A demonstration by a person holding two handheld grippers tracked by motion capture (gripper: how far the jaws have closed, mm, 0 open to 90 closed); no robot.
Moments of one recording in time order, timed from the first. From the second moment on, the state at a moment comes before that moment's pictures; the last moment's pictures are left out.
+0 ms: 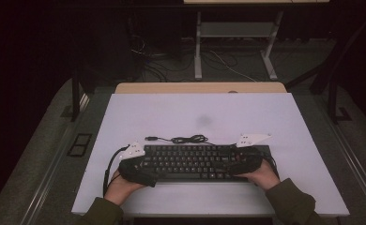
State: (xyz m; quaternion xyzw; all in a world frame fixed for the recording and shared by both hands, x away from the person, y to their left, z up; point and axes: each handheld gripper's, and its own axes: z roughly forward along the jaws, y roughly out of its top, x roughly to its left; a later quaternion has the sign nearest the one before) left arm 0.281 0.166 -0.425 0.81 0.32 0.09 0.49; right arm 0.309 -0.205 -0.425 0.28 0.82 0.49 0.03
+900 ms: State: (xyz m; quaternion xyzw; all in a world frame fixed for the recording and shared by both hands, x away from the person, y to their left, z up) left arm 0.281 0.165 -0.425 0.81 0.32 0.08 0.48; right arm 0.306 -0.203 -0.436 0.24 0.87 0.44 0.02
